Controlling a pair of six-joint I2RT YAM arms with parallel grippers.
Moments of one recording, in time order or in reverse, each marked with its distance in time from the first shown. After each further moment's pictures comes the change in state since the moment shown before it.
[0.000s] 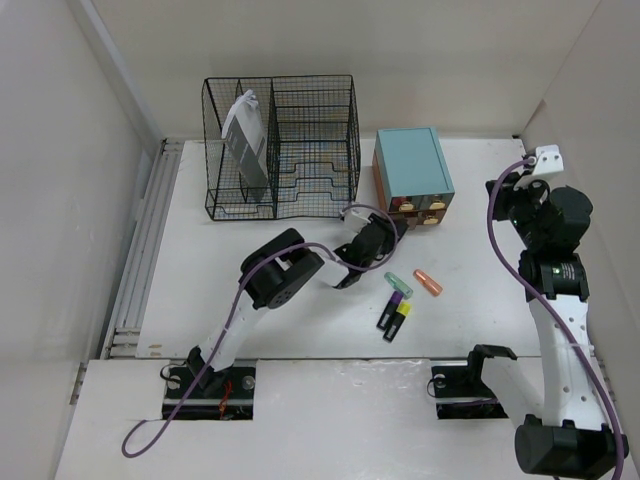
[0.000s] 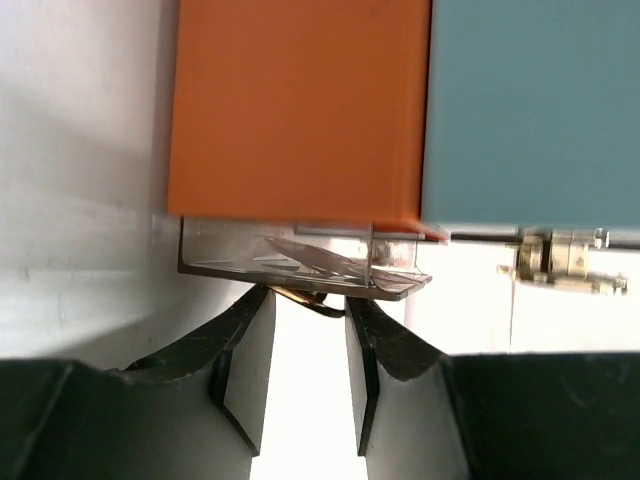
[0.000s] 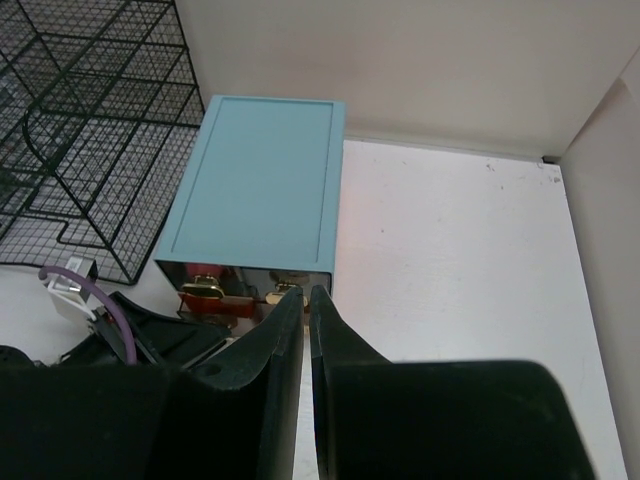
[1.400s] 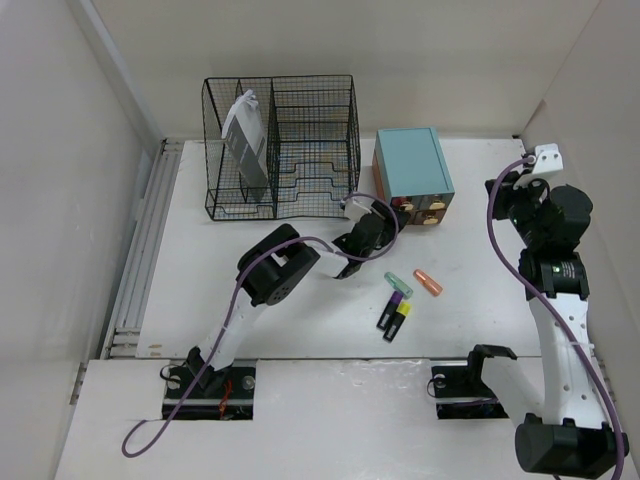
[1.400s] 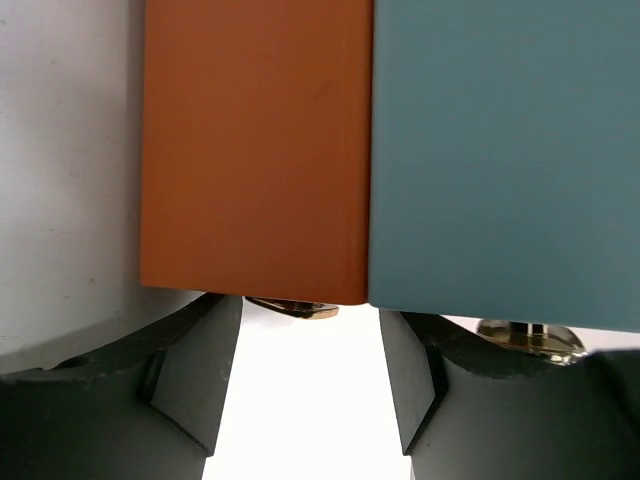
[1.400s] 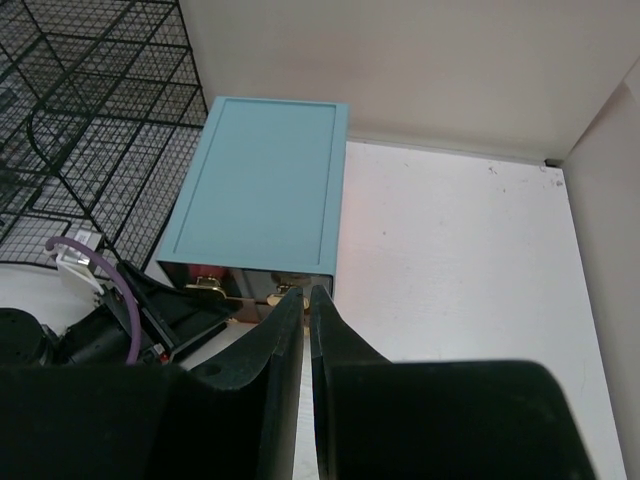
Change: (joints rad) left arm 0.040 -0.005 0.064 -0.068 0.040 0.071; right arm 0.000 0.010 0.006 0.000 -0.011 -0.004
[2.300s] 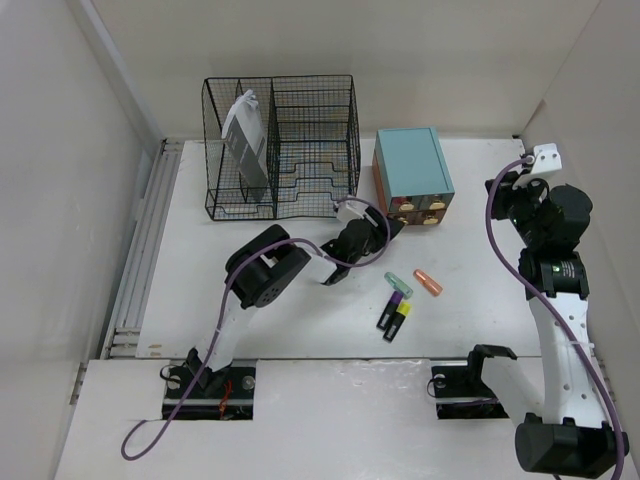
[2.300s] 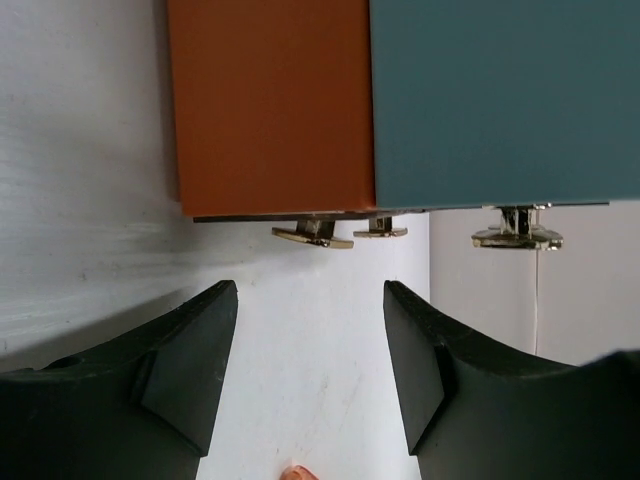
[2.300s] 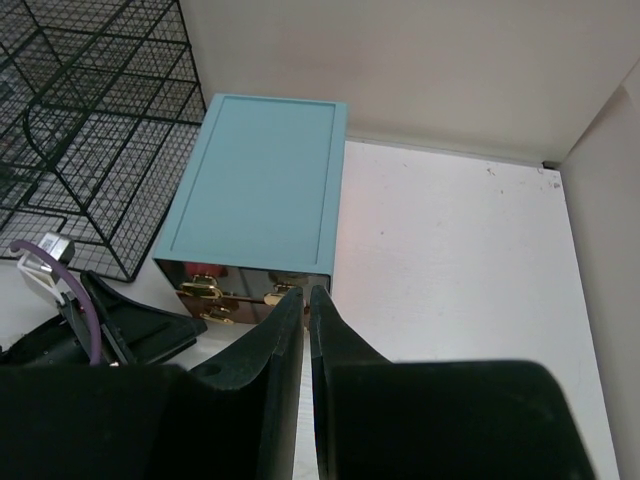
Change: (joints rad) left arm 0.014 -0.100 -0.179 0.087 0.100 0.077; right arm 0.000 0.002 0.001 0.000 -0.001 -0.018
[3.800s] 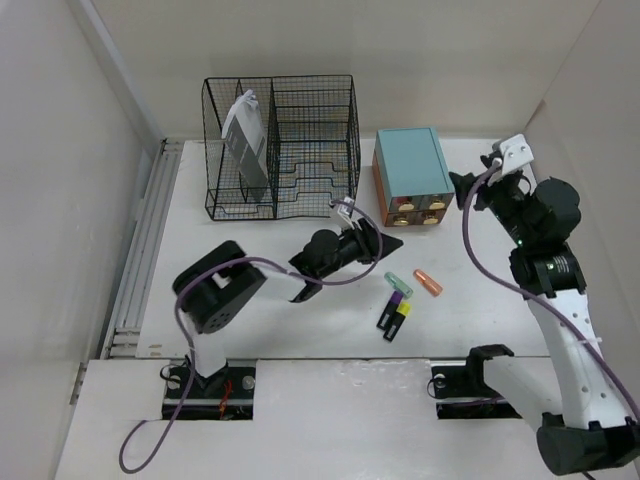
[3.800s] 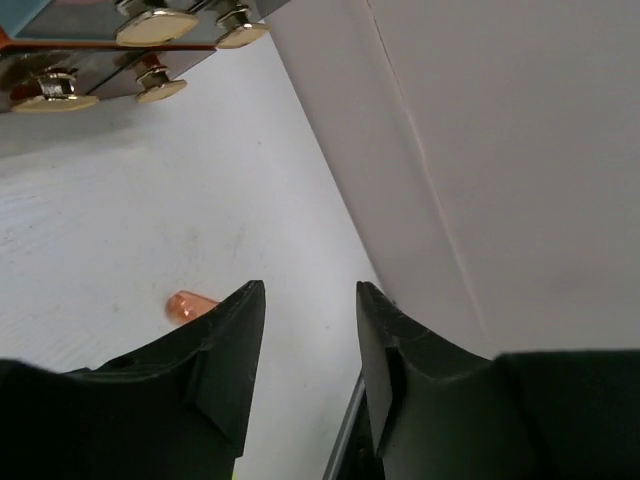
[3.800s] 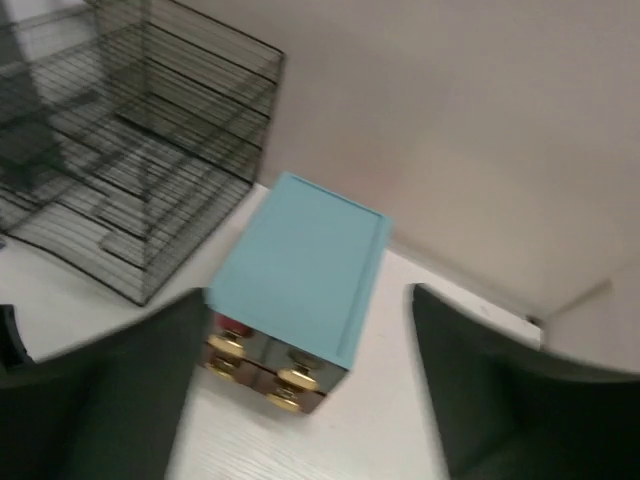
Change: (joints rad) left arm -0.024 -0.459 -0.404 0.181 0.303 0.267; right arm 0.256 0.026 0.076 0.080 0.027 -0.223
